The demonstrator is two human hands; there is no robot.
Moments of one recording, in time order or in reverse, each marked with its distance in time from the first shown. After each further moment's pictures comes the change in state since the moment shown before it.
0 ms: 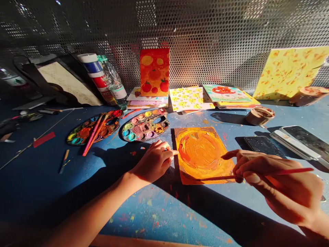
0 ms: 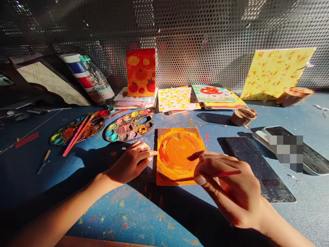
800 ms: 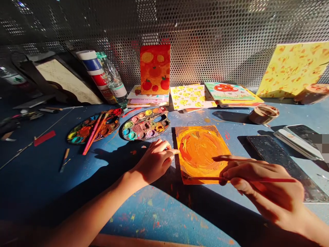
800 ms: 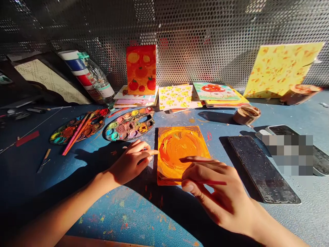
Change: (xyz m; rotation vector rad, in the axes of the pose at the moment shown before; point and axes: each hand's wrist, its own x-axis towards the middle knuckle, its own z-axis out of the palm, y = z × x) left_hand -0.003 0.001 0.000 -0.005 0.029 -0.011; right_hand -0.005 -0.003 0.009 0.043 0.001 0.014
